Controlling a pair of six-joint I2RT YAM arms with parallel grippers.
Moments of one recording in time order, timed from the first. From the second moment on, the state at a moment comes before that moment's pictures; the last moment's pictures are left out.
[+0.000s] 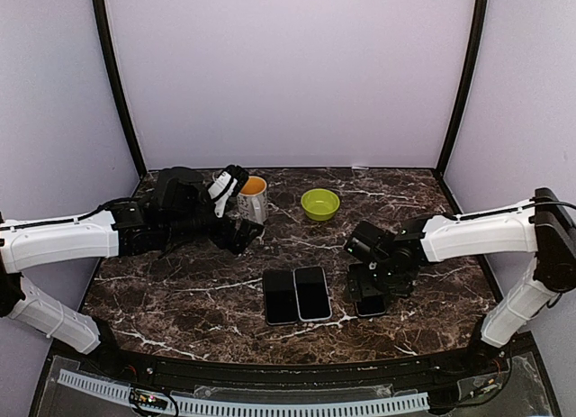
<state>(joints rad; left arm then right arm) -0.84 1.29 0.91 -0.12 -0.10 -0.01 0.94 1.55 0.92 -0.75 0.24 0.81</state>
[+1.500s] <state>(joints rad) -0.84 0.95 0.61 0.43 0.23 -0.15 1.43 1.68 1.25 0.12 0.87 0.16</state>
